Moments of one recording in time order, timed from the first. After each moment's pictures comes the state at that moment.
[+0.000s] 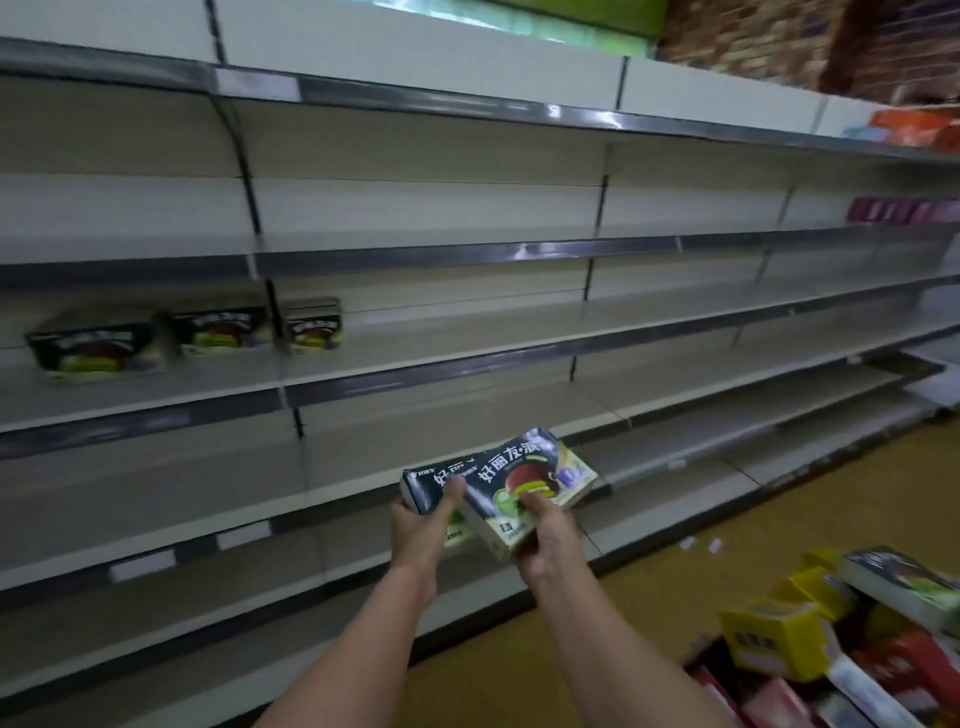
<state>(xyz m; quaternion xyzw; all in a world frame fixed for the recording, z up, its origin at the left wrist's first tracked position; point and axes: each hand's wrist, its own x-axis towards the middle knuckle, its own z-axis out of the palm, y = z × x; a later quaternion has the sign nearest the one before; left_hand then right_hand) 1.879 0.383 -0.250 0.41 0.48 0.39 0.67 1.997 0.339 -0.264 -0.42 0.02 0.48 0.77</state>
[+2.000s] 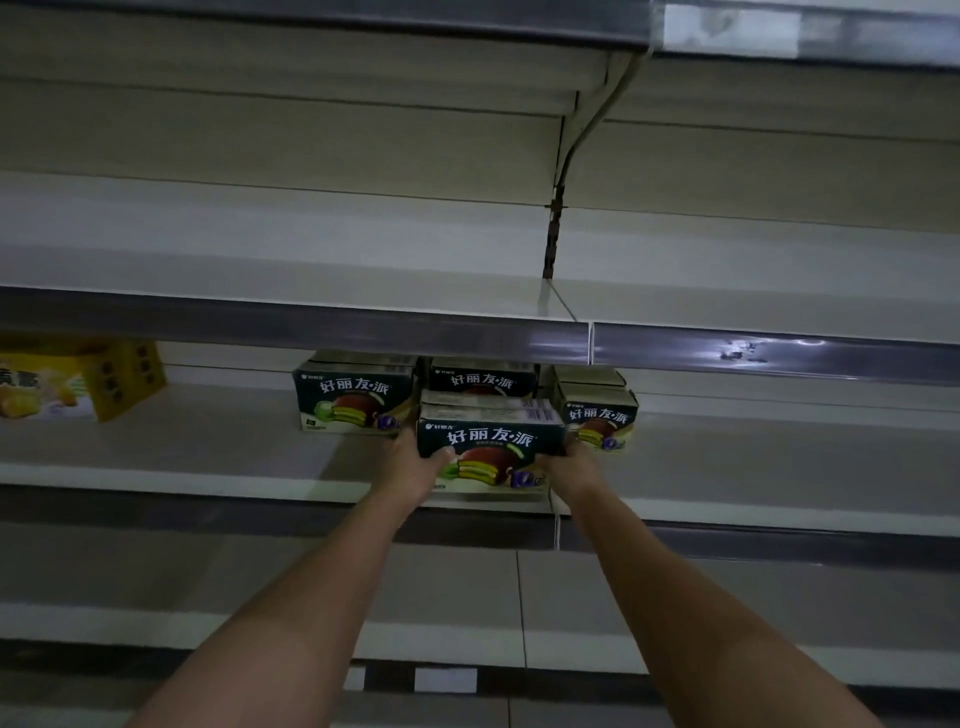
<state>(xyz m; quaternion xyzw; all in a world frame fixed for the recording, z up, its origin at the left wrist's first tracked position) 1.653 0.838 -0.236 0.58 0.60 0.41 0.37 1.845 0.809 -0.222 -0.63 -0.45 0.41 0.48</state>
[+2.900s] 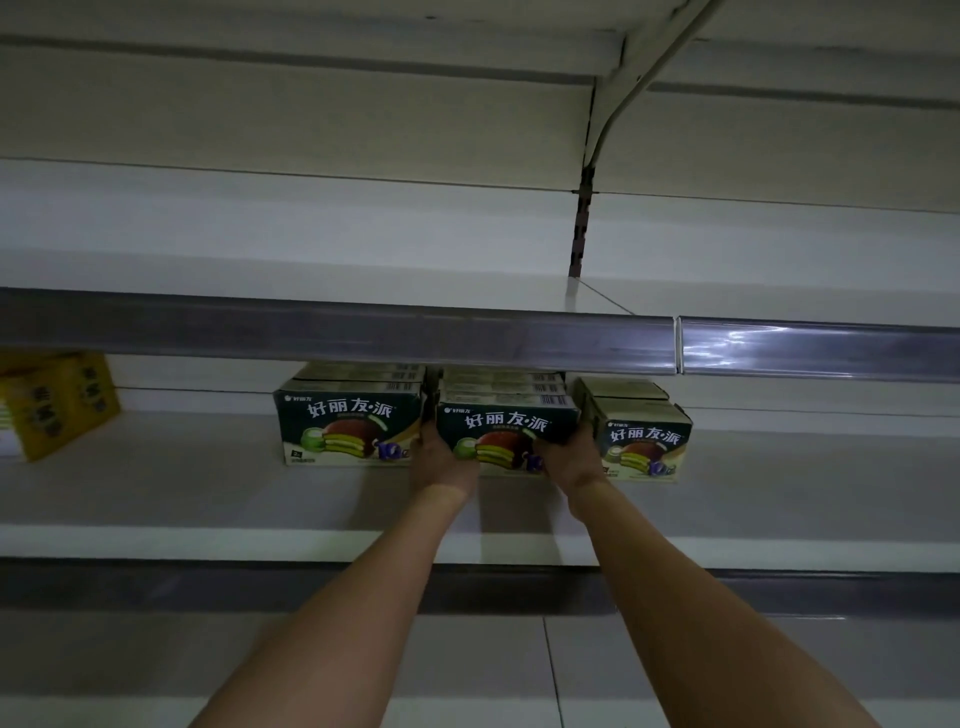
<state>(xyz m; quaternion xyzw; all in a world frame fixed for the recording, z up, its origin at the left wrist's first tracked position) 1.678 0.937 -0.265 0.56 0.63 0.43 0.33 1.822 0.936 -0.262 -0.67 -0.42 0.32 0.53</state>
